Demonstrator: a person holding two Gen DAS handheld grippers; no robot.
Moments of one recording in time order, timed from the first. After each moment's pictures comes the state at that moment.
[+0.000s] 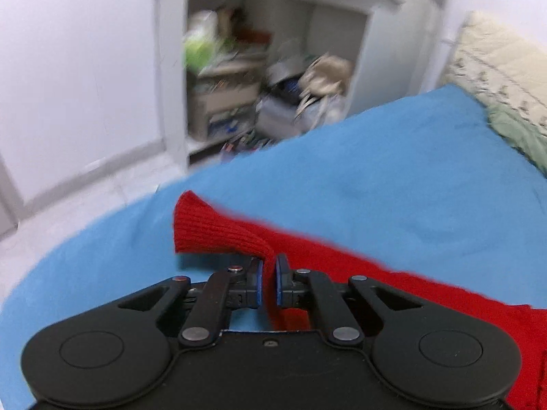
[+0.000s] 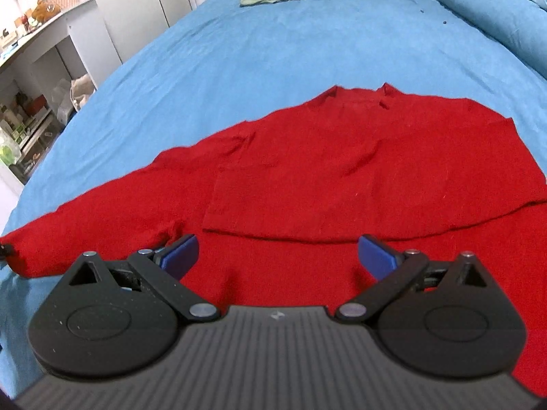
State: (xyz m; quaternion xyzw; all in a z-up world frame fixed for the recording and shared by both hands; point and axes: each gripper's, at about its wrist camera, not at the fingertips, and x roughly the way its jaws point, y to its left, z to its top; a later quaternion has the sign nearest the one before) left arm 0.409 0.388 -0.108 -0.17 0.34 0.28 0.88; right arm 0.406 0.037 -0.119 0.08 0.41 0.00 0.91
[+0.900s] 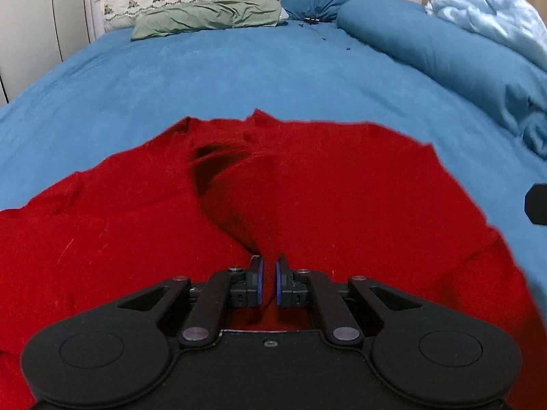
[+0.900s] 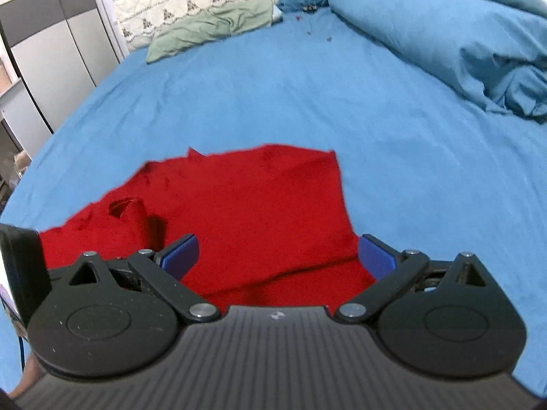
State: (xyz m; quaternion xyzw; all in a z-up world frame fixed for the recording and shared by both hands) left arm 0.462 -0.117 -0.163 0.05 0.39 -0.15 0.91; right arm 0.383 -0.228 -0.102 0.13 0.37 -0.08 0.92
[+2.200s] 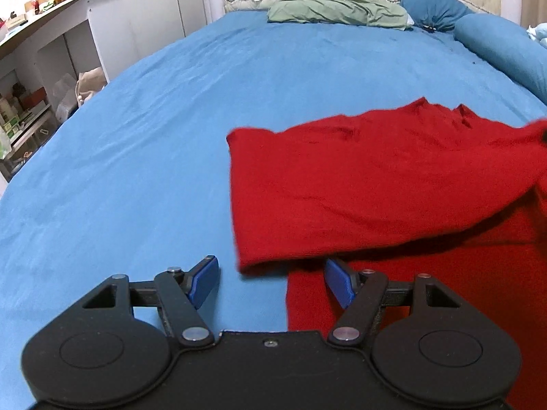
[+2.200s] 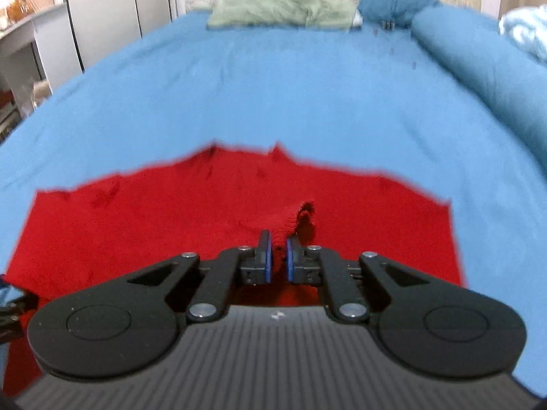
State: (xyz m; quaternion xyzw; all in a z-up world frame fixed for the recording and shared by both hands) left arm 0.433 0.110 -0.160 0.04 0.40 0.01 0.91; right arm 0.470 -0.117 -0.113 0.00 0.36 -0.02 0.93
